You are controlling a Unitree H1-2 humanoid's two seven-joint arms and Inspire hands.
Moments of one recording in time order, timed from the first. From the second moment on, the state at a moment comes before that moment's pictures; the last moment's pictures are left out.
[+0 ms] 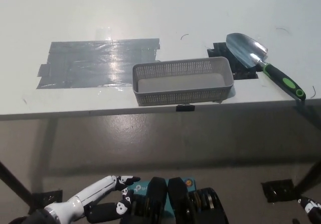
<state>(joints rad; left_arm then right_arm) -0.11 0.47 -0.30 -0.30 0.16 0.38 -0.53 0.21 -0.39 0.04 -0.20 -0.61 0.16 0.37</state>
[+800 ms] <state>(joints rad) -0.10 0.46 -0.25 -0.27 0.14 0.35 -0.53 0.13 -0.38 -0.02 -0.16 -0.41 0.04 0.34</state>
